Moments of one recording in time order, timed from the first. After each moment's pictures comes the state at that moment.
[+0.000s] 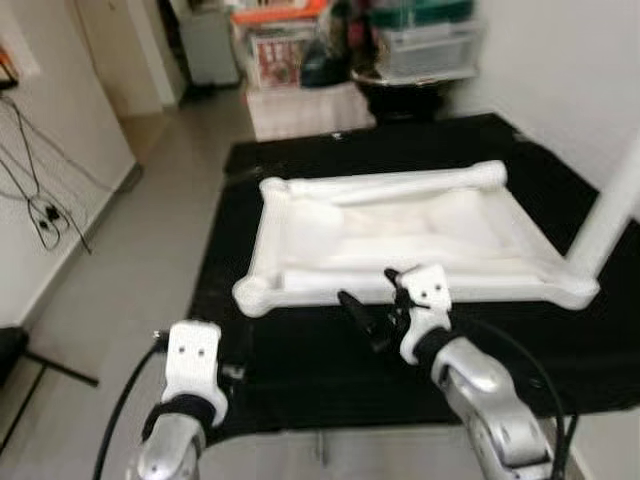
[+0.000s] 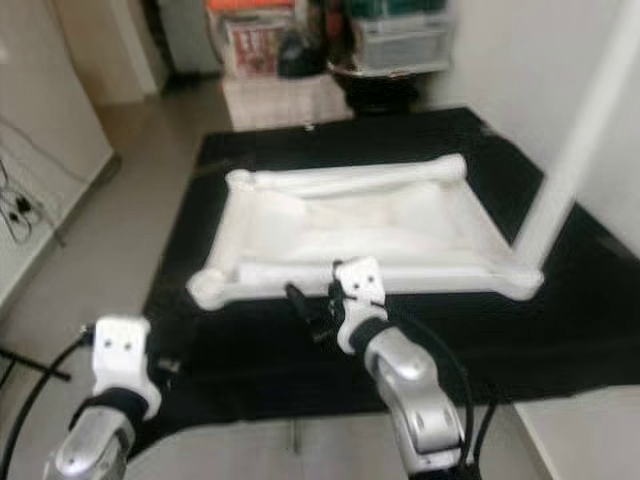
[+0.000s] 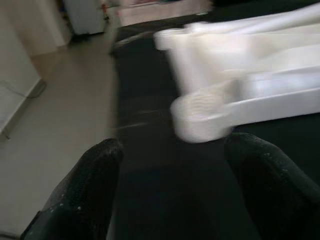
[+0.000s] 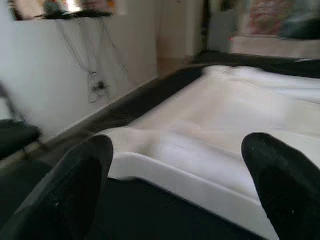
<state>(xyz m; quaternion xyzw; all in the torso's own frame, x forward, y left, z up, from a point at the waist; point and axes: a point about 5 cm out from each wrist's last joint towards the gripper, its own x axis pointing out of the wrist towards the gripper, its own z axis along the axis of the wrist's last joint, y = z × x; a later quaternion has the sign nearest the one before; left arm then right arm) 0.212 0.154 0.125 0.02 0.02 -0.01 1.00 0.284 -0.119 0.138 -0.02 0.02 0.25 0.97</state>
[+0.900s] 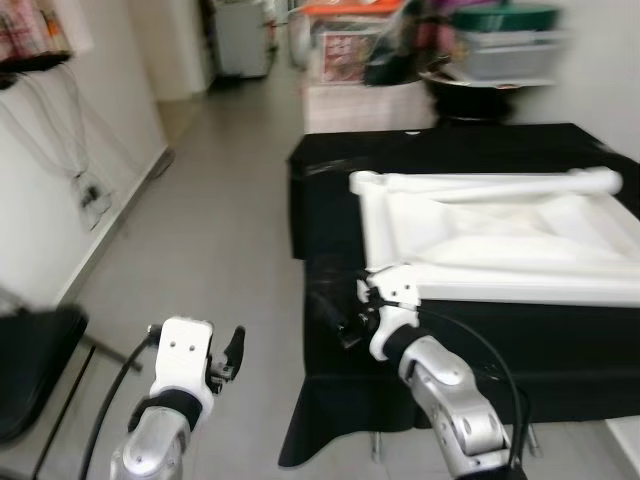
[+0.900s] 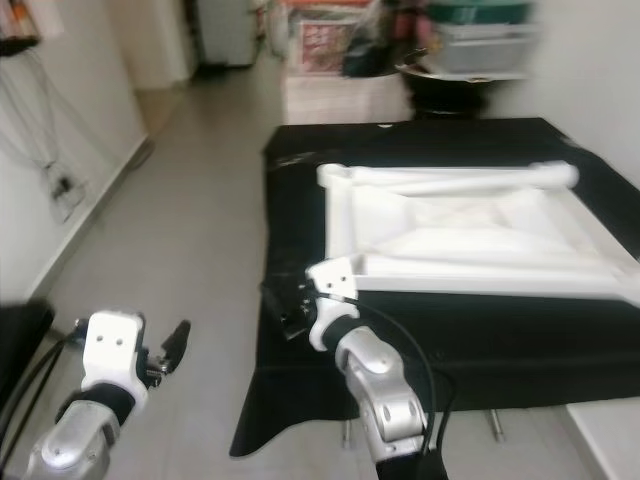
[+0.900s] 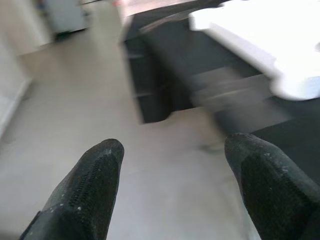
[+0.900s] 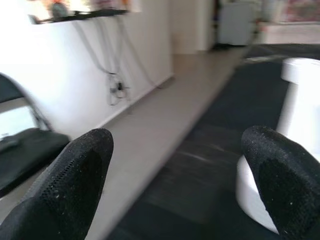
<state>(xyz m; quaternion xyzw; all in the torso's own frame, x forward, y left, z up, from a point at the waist) 0.222 0.153 0.120 0.03 0.03 -0.05 1.00 0.293 -0.110 0.129 0.00 0.02 0.25 0.97</state>
